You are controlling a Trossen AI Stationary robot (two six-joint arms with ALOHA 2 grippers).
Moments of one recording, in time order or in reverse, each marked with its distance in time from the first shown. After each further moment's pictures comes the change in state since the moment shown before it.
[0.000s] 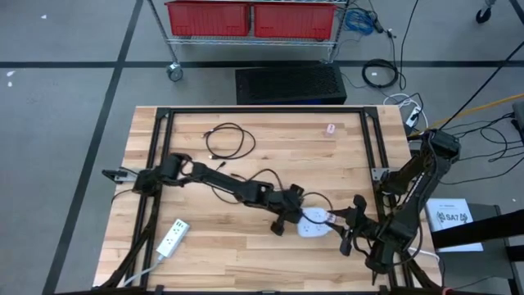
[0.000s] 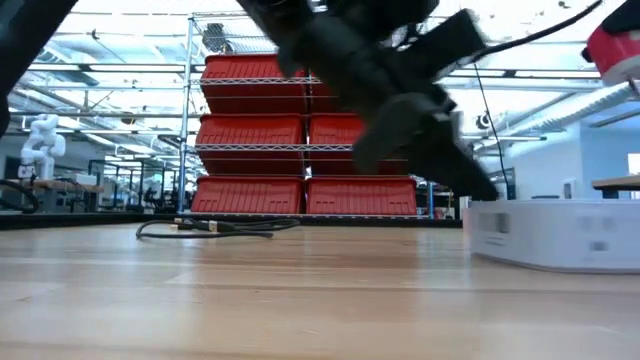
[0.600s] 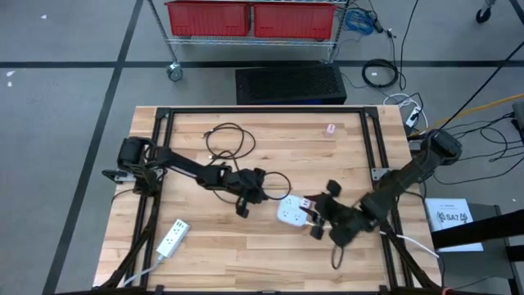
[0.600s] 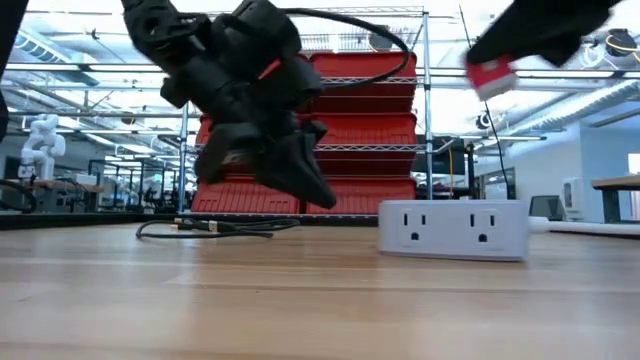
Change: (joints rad) left arm 0.110 -0.415 -0.680 0.325 0.080 -0.024; right arm -0.377 0.000 0.000 0.395 -0.194 -0.619
